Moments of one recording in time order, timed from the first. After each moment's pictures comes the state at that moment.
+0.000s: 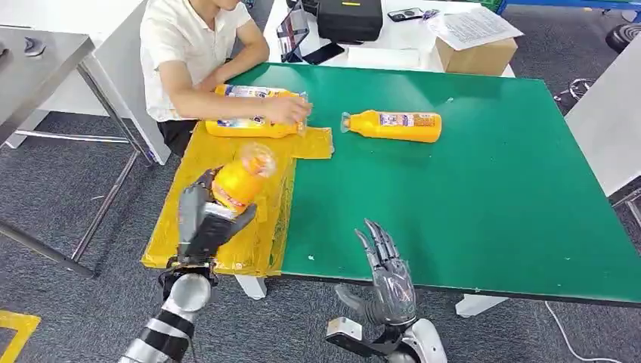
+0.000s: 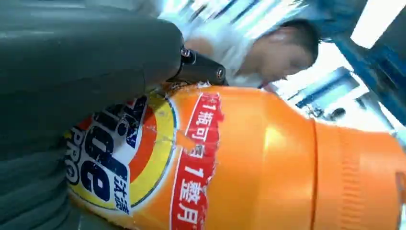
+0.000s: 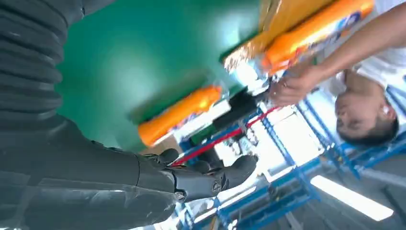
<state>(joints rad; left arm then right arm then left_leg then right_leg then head) -0.27 -0.11 -0.27 -1.19 -0.50 0.54 -0.28 0.05 0.10 0.33 -1.31 0.92 -0.69 -0.62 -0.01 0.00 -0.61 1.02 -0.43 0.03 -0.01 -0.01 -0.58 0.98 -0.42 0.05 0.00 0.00</state>
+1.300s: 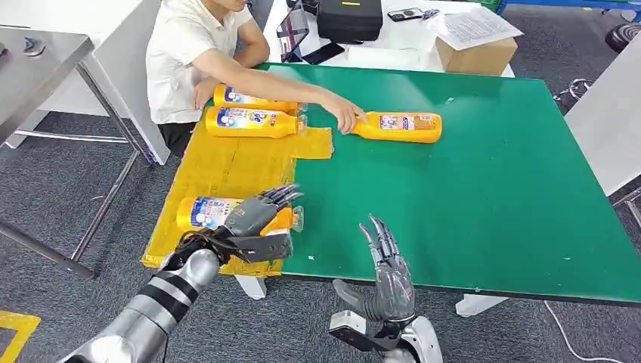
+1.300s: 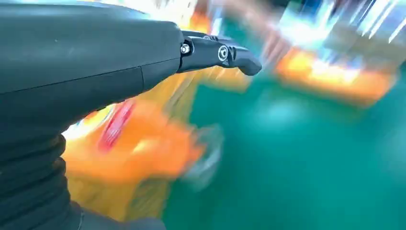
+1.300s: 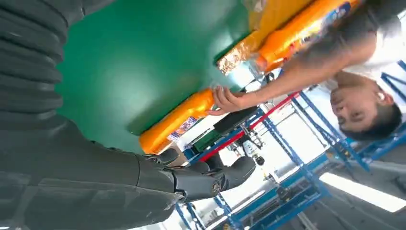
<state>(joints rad) -0.45 -0.03 -0.46 -1.01 -0.54 0.05 -0.35 0.04 0.11 0.33 -1.26 0.86 -0.69 -0.67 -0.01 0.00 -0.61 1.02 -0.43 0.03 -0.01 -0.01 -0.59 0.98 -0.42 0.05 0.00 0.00</state>
